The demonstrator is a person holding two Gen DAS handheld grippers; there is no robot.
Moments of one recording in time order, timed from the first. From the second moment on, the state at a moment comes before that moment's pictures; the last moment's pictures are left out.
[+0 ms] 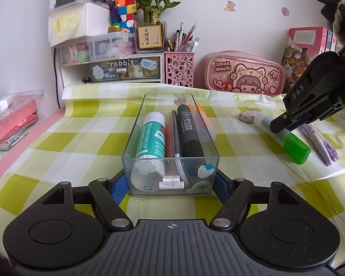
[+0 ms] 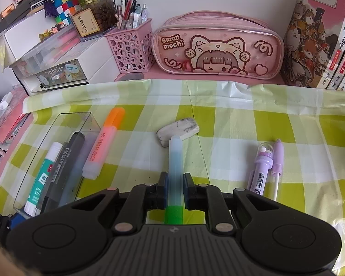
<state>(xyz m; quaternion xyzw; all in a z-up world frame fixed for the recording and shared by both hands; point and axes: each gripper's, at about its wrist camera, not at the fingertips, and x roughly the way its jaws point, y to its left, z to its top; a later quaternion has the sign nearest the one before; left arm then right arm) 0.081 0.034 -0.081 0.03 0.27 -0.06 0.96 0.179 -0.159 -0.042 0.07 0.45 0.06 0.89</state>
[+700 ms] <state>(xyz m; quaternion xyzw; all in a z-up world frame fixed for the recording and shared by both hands) 0.081 0.034 -0.081 0.03 0.27 -0.06 0.96 0.184 -0.162 -0.041 0.11 0.46 0.06 0.88</state>
